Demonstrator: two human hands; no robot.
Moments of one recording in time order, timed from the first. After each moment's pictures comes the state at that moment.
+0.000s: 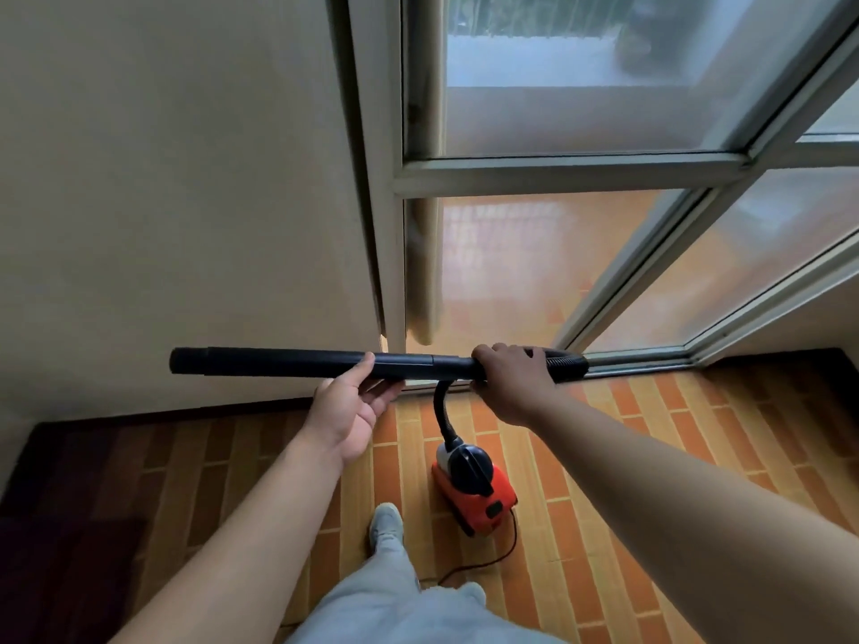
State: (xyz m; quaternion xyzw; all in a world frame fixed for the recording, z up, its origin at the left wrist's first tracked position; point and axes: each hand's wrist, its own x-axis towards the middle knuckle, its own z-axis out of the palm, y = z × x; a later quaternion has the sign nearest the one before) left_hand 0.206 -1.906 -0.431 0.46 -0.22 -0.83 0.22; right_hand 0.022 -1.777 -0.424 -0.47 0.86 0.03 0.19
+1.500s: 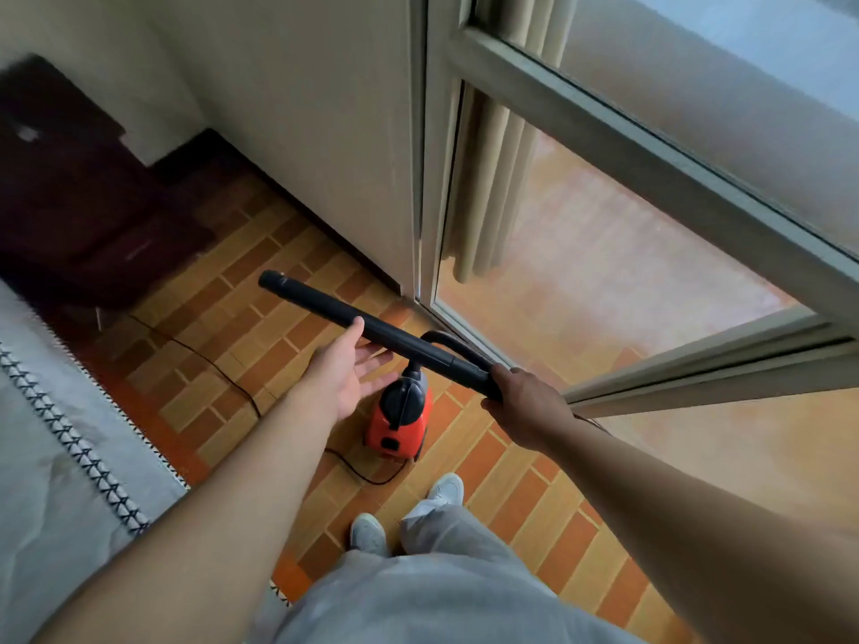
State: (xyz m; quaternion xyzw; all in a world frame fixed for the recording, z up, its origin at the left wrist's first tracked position) left_hand 0.012 -1.697 -0.505 0.63 -0.04 -0.67 0.38; right_hand -0.248 -1.673 -0.513 -0.73 0.62 0.11 0.28
